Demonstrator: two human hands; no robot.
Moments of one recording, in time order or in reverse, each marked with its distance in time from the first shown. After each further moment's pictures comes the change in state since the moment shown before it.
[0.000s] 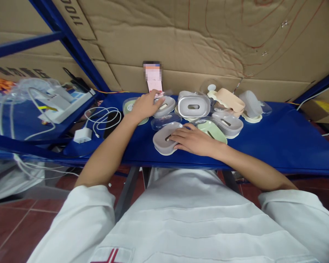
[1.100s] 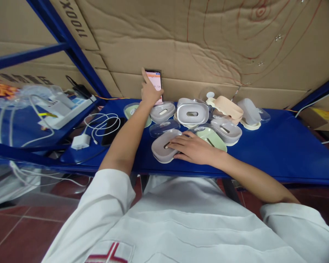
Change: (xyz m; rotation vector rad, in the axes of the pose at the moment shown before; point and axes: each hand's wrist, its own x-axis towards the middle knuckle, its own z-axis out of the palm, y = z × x) left_hand 0.115 -0.008 0.028 -0.225 0.263 -0.343; right_hand -0.005 -0.001 -0.004 0.037 -0.021 0.016
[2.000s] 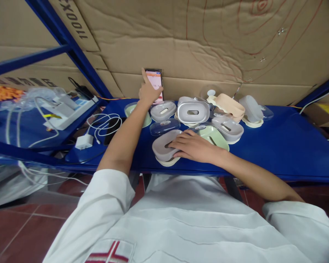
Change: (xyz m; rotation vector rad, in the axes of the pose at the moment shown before) left_hand -0.002 -0.005 -0.011 0.073 -0.051 -0.001; right_hand 0.004 -0.002 -0.003 0.078 0.015 0.005
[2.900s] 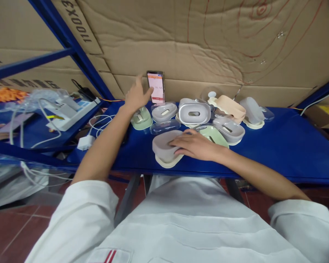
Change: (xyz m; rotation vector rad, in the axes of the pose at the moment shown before) left_hand -0.025 -0.042 -0.053 0.058 -0.007 0.196; right_hand 0.003 0.008 -0.007 0.150 0.063 0.001
